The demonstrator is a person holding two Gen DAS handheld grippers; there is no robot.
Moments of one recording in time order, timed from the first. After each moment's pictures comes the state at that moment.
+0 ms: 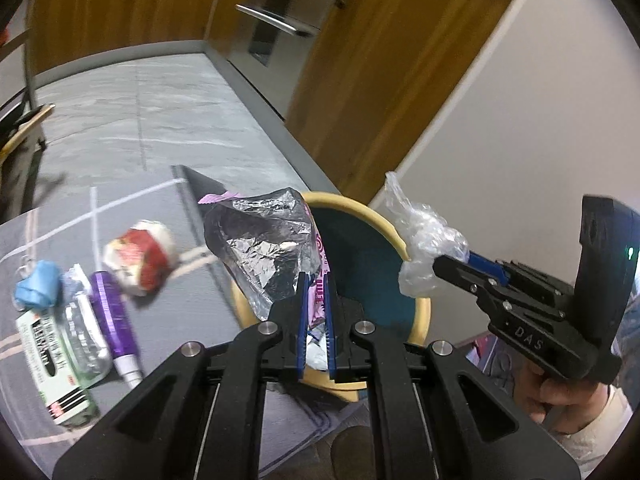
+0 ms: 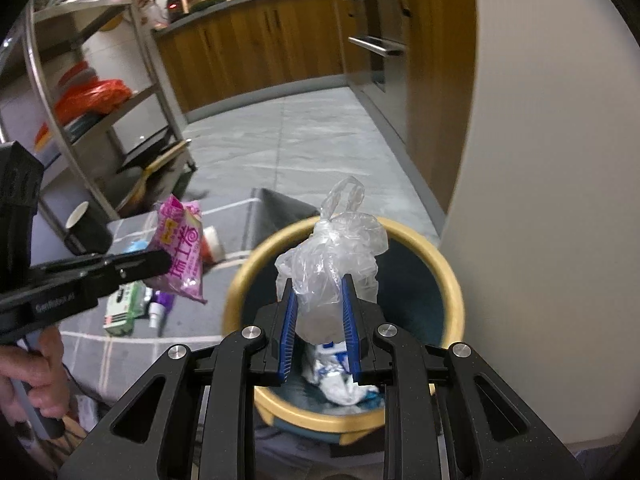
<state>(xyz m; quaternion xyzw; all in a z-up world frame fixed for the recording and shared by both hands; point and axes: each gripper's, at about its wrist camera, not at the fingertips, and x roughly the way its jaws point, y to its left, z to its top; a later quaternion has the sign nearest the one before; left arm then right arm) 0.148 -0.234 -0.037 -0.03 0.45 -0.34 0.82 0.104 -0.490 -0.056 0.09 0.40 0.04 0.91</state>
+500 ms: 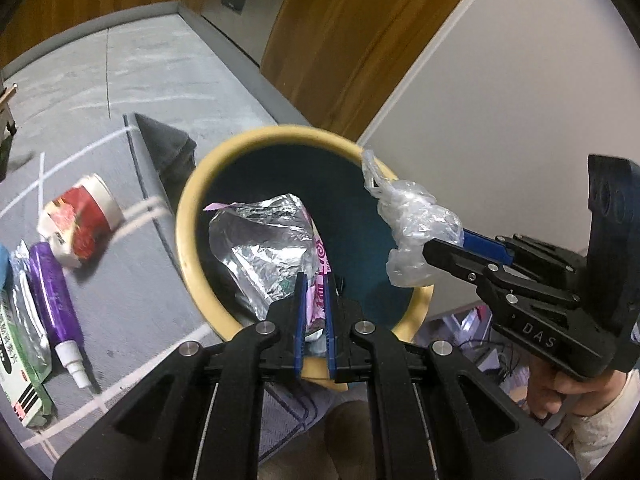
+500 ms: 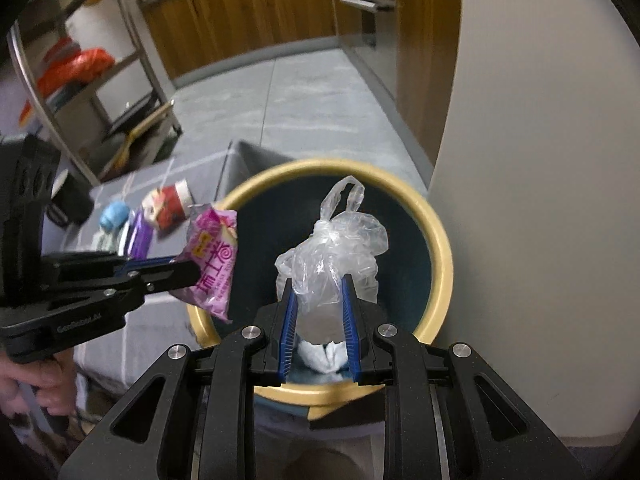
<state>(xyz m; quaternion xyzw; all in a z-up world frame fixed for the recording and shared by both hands) 0.151 -0.272 -0.093 0.01 0.52 -0.36 0.78 0.107 -0.493 -0.096 0.07 0.47 0.04 0.88</state>
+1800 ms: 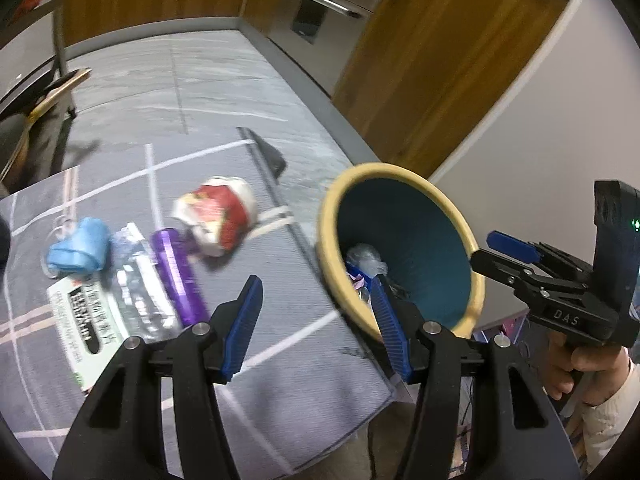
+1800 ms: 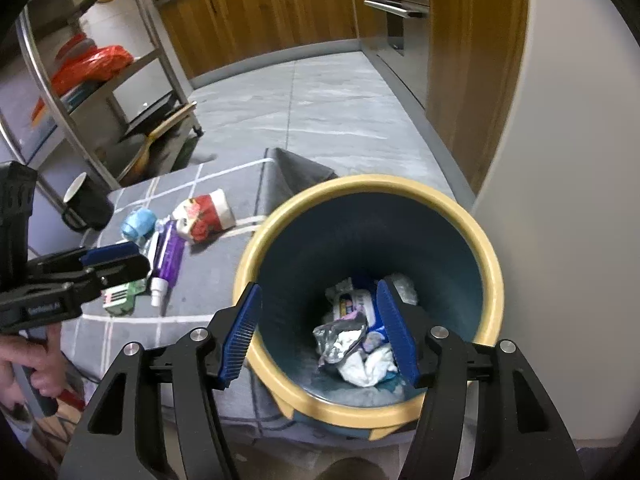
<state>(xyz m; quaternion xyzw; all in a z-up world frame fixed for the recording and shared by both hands) 0.166 -0.155 -0.062 -0.03 0.49 -0.29 0.82 0.128 -0.453 -0.076 0.08 0.45 0.07 0.89</state>
